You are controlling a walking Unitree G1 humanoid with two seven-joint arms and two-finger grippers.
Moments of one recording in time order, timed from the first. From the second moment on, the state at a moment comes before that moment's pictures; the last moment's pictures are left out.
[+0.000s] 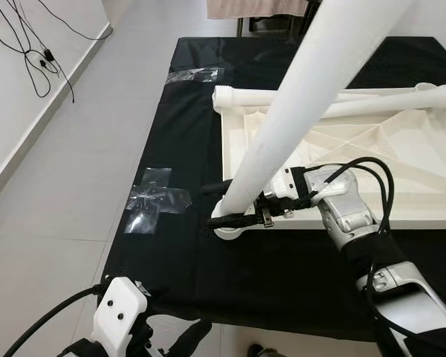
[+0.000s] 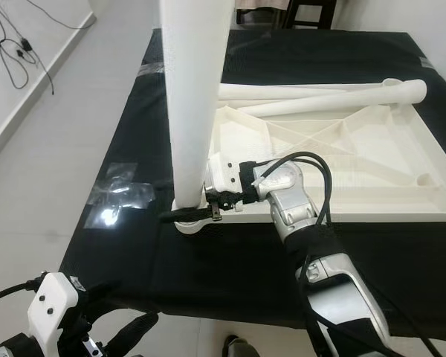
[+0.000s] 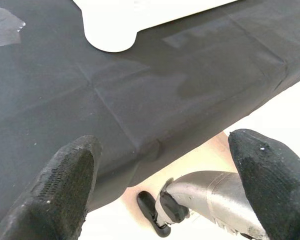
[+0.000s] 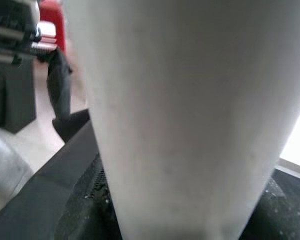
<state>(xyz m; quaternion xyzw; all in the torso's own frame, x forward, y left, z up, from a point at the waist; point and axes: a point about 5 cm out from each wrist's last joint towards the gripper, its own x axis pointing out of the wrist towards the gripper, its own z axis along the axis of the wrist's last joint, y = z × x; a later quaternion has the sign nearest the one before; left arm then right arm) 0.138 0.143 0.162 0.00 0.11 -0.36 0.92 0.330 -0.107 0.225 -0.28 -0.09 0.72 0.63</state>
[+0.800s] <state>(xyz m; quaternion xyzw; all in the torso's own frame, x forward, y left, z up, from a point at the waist) 0.137 0.142 0.161 0.00 0.12 -0.36 0.92 0.348 -0.096 0.226 -0.16 -0.03 0.68 0.72</state>
